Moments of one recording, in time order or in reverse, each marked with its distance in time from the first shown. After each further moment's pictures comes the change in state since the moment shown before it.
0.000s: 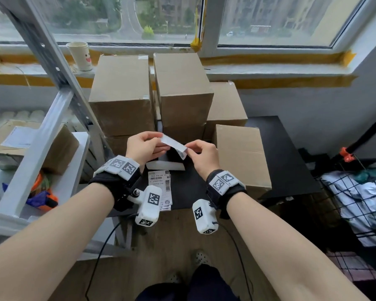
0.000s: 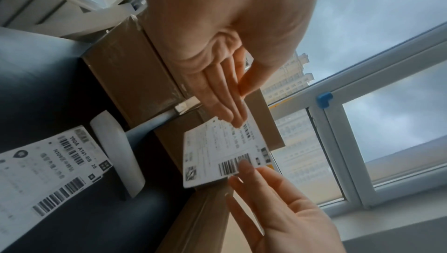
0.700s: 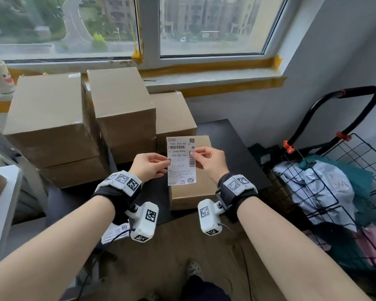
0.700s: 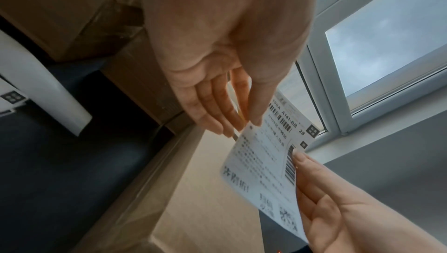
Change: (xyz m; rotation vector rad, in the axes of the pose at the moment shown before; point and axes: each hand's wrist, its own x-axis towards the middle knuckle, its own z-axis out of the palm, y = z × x) left_hand 0.013 -0.016 0.123 0.375 -0.345 -0.022; right_hand 0.017 0.038 -0.138 0.272 0.110 0.296
